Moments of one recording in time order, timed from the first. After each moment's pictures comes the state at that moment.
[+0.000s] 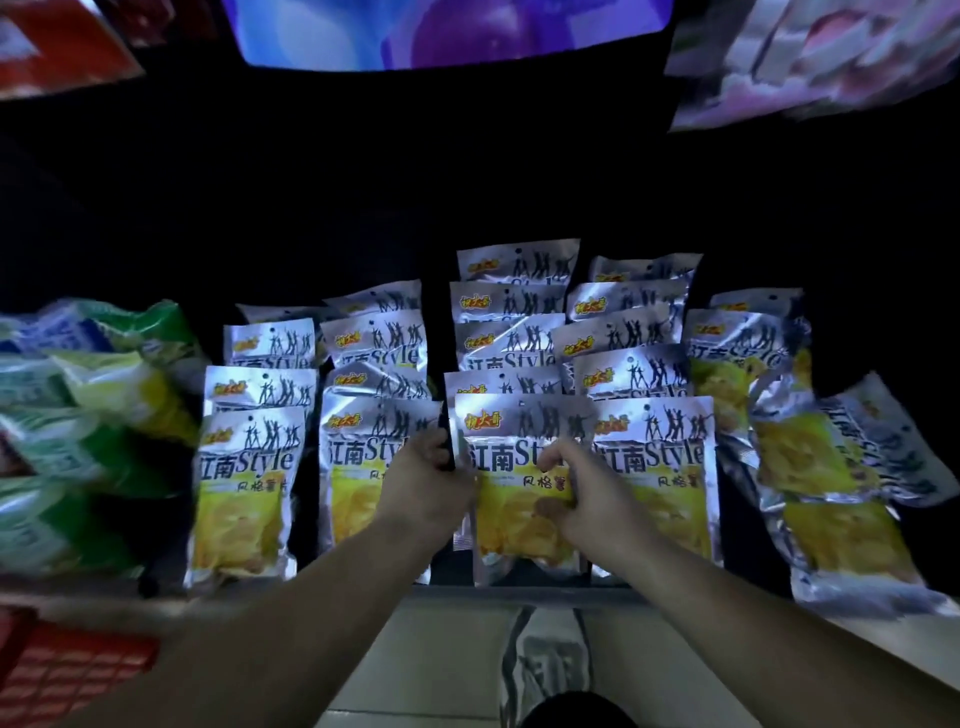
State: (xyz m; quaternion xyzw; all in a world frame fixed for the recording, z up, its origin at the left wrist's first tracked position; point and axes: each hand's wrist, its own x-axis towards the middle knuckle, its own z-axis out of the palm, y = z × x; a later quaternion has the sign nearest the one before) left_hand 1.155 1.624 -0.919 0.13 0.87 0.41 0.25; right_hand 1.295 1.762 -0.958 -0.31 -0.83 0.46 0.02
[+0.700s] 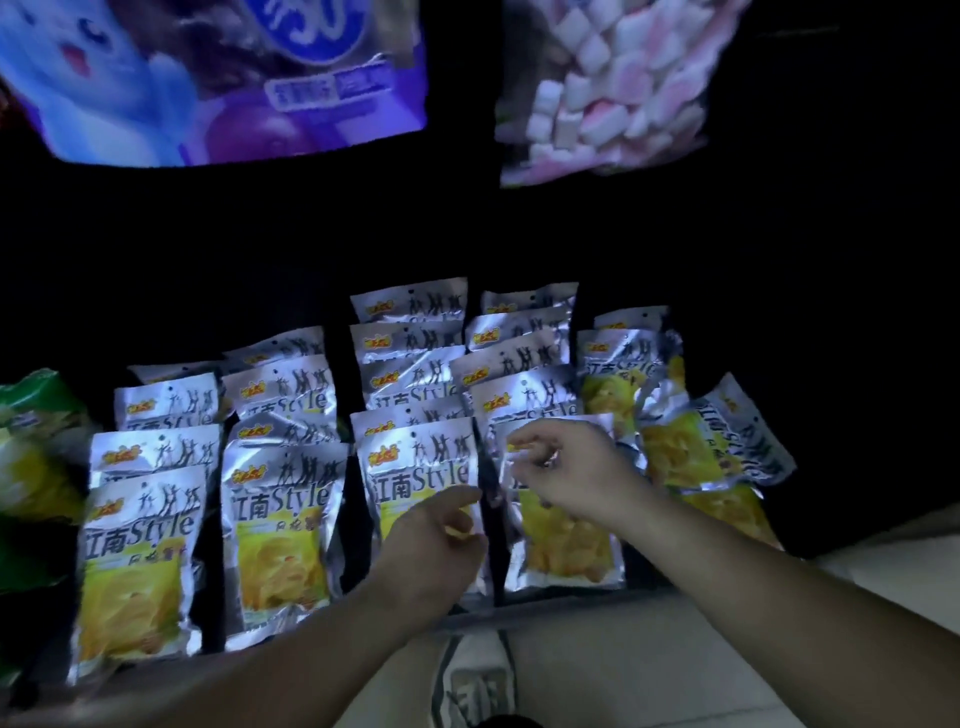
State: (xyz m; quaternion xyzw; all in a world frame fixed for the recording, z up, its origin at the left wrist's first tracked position) left_hand 1.224 1.658 -0.921 0.27 0.81 0.35 0.37; right_hand 1.336 1.827 -0.890 -0.34 -0.81 0.47 0.03
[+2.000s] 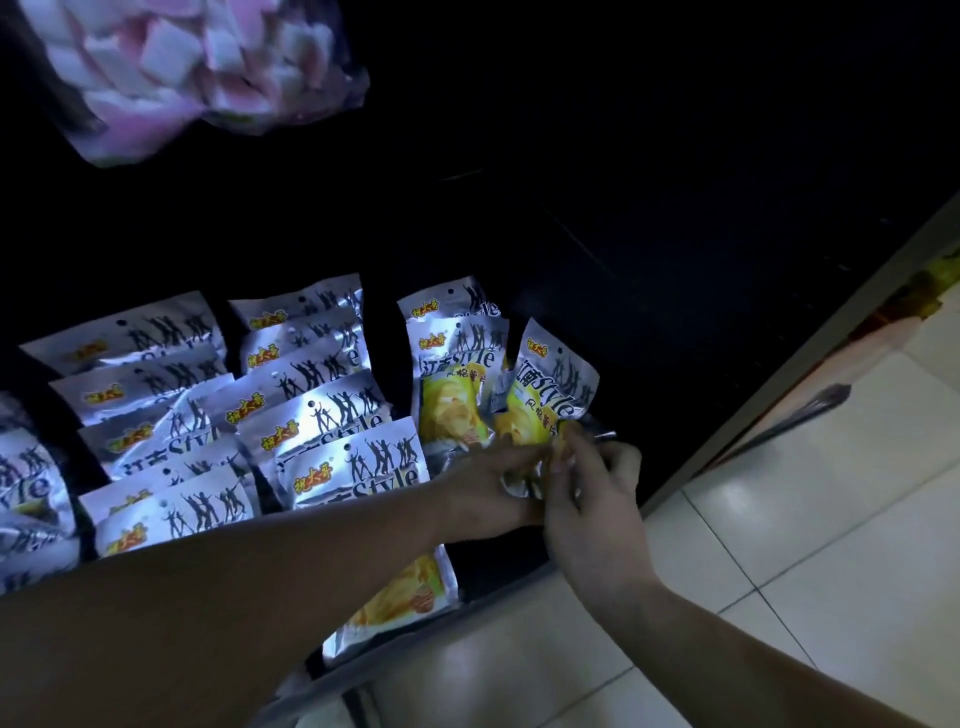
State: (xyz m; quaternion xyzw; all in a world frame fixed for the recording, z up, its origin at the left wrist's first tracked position) left_hand 1.352 1.881 -0.968 0.59 0.66 0.14 0.44; right_hand 1.505 1.873 -0.955 -0.59 -0.66 0.36 0.30
